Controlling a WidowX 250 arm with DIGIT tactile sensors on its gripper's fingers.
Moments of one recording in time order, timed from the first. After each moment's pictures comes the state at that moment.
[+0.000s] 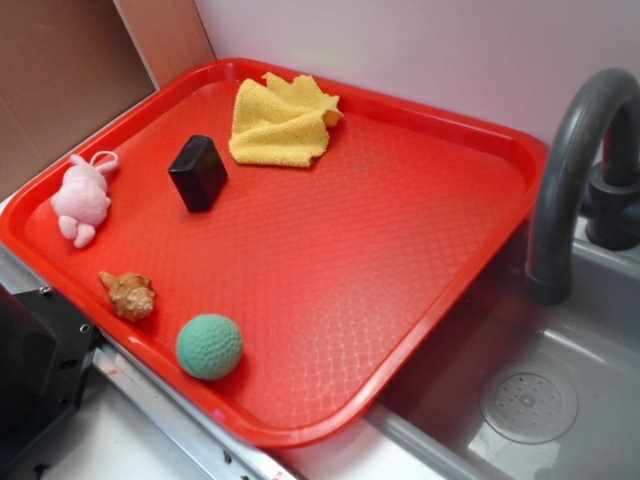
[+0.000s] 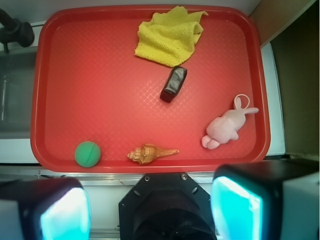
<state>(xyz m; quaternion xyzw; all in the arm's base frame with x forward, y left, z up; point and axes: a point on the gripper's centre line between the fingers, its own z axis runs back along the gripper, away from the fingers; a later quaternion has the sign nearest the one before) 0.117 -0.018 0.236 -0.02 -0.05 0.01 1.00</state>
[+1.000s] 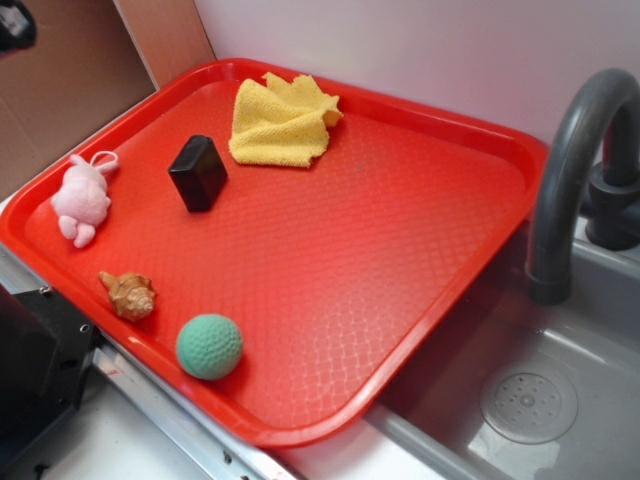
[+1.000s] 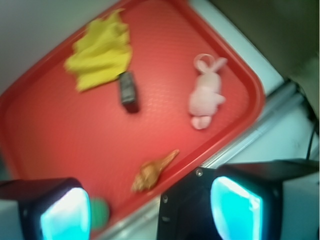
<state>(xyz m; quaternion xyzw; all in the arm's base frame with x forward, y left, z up) 0.117 0.021 0.197 -0.05 -0.10 0.38 0.92</state>
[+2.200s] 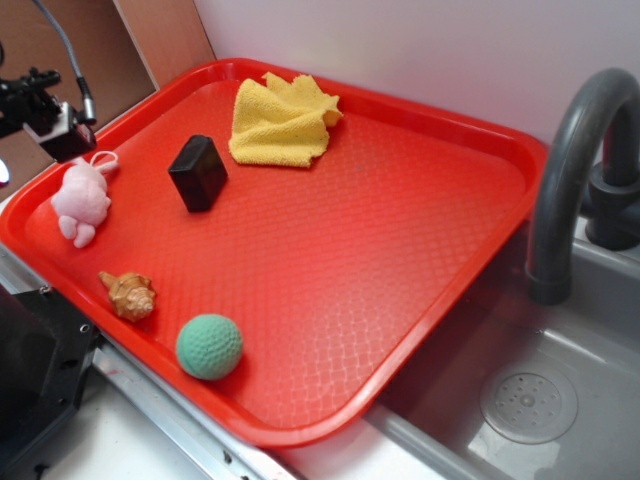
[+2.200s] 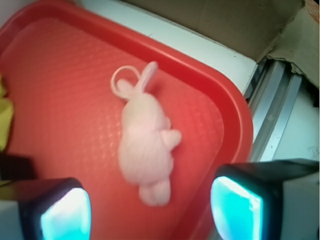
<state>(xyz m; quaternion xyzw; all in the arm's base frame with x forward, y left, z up) 0.131 0.093 0.081 0.02 -0.14 0.50 0.86</state>
